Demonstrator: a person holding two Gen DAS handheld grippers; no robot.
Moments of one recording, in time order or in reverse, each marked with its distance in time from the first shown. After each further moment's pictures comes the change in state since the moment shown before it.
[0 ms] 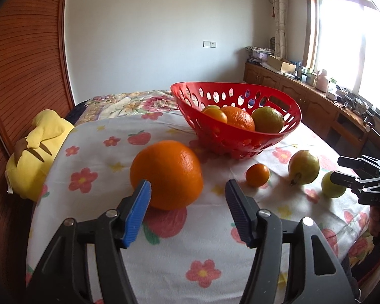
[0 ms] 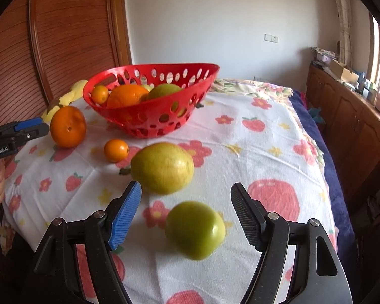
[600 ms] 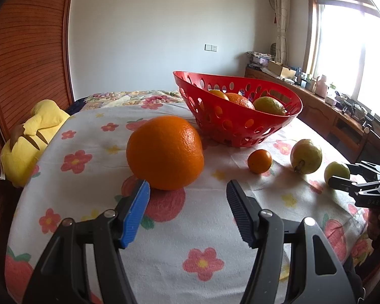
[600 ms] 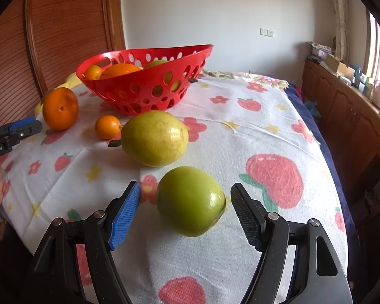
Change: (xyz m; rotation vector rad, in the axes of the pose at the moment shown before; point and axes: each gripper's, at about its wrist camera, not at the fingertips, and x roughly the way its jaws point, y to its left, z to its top) left arm 0.011 0.006 -0.030 -0.034 -0.028 -0.021; right arm 0.012 0.002 -0.026 -0.001 0.031 -0.036
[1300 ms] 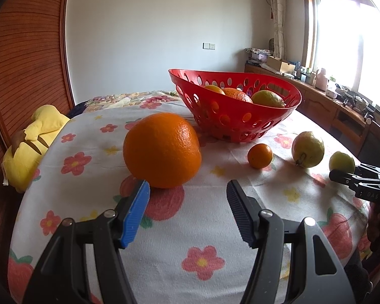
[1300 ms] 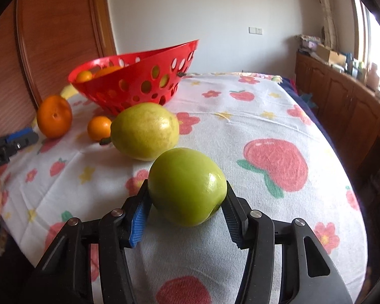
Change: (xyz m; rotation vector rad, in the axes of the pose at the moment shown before) left arm 0.002 -0.010 -0.003 0.038 0.007 0.026; right arm 0.000 -0.014 -0.018 0.116 -0.061 0.024
